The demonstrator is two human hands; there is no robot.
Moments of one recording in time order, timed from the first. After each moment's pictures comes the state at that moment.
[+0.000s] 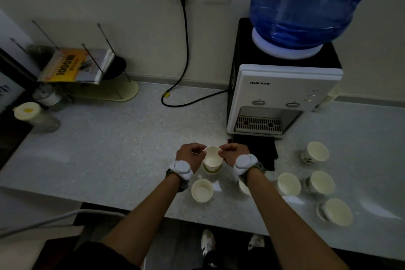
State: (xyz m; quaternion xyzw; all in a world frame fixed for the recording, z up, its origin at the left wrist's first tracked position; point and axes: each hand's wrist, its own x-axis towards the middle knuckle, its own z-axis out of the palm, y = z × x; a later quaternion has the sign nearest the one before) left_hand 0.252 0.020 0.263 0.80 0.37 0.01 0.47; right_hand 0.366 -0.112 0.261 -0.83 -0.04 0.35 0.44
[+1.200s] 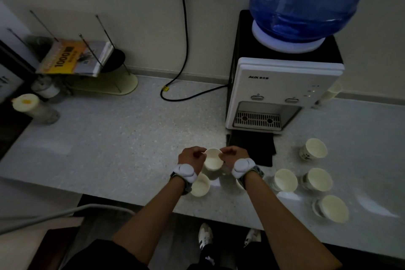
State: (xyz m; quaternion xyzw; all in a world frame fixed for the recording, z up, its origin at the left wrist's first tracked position) left_hand 0.246 -0.009 0.251 0.80 0.41 -0.02 0.44; right_hand 0.353 -0.129 0.241 -0.84 -0.04 0.35 0.42
